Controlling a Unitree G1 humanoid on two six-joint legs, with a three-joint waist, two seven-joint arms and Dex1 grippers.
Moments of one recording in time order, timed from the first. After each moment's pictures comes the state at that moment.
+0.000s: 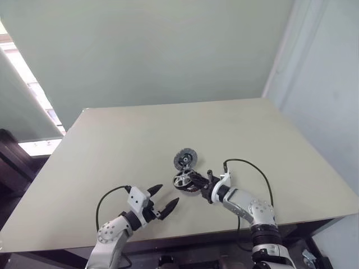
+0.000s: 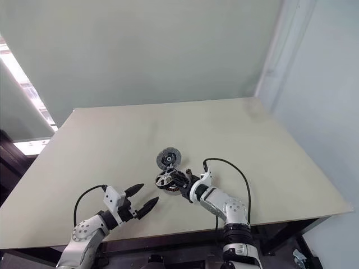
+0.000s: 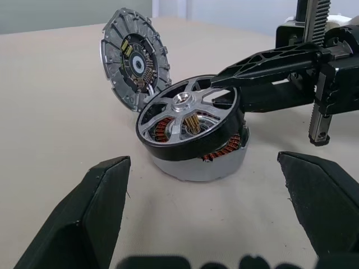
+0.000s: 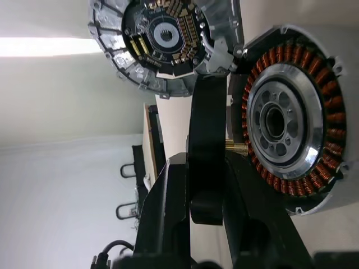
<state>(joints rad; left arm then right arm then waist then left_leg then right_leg) 0.10 0.31 -0.02 0.11 -0.28 -0.09 -0.76 -0.36 0.15 -0.26 0.36 1.17 0.92 -0.03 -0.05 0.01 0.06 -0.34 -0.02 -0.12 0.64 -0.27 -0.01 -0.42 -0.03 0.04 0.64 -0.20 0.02</state>
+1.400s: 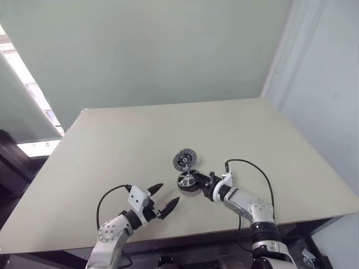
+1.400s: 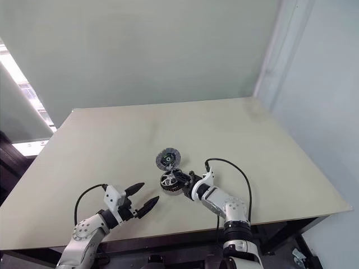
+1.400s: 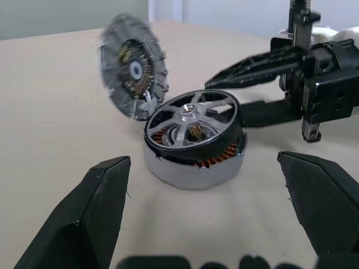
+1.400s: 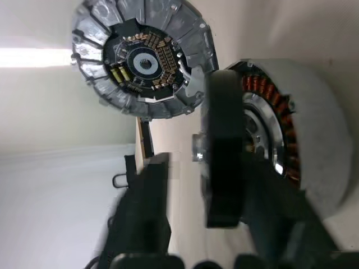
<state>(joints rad) 0.10 0.31 -0.02 0.12 -0.28 -0.10 -0.77 -0.39 0.15 -0.29 0.42 1.07 0.90 0.03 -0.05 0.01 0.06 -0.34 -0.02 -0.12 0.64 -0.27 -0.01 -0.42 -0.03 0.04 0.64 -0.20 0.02</state>
